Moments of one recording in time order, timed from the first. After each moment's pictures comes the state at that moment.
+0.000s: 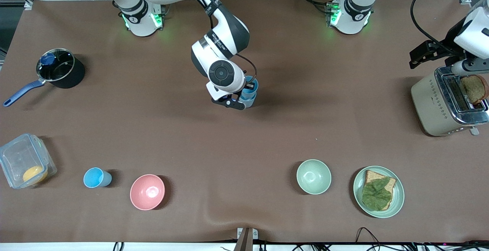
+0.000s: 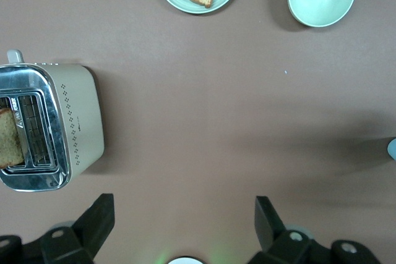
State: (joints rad) left arm 0.04 -0.05 -0.14 -1.60 0.02 1.51 -0.13; right arm 0.80 0.60 -0.06 -1.52 0.39 1.90 0.87
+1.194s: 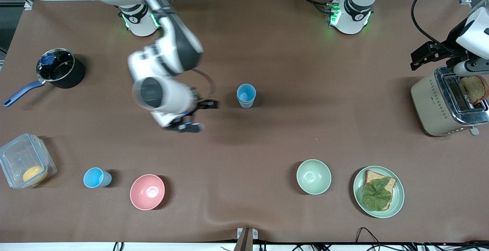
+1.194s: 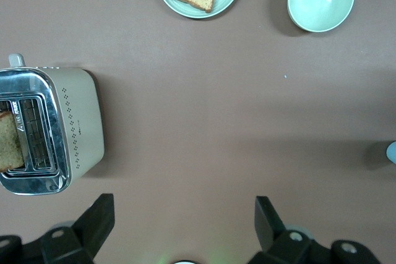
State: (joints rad) left arm 0.04 -0.05 -0.13 -1.60 0.02 1.52 -0.13; right arm 0.48 0.46 -0.08 -1.47 0.28 1.75 0.39
